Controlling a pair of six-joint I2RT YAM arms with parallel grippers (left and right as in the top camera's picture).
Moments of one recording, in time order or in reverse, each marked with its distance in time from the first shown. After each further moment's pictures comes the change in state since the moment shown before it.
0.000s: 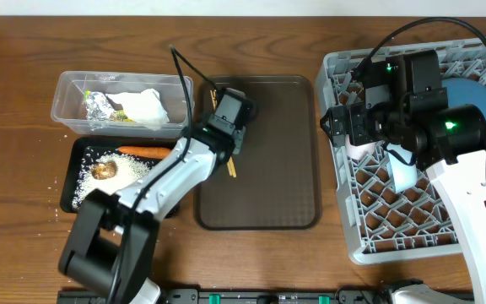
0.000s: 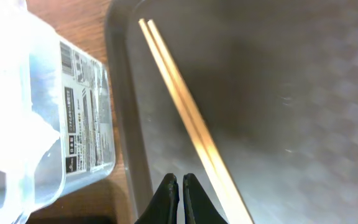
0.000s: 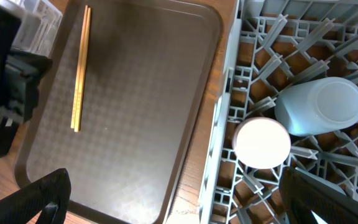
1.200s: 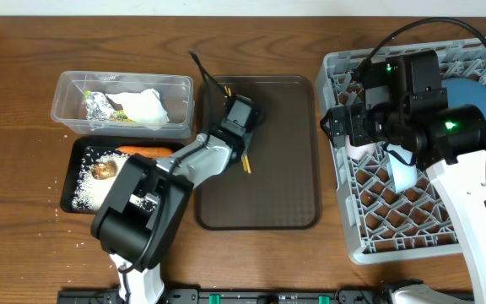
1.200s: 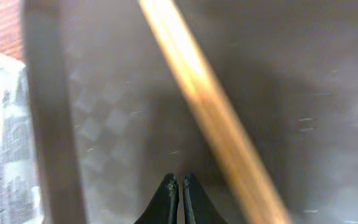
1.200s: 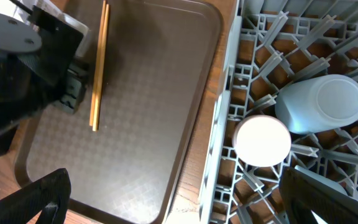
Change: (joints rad) left arm -0.032 0.208 0.000 0.203 -0.010 0.019; right arm 0.000 0.000 0.000 -0.007 0.000 0.000
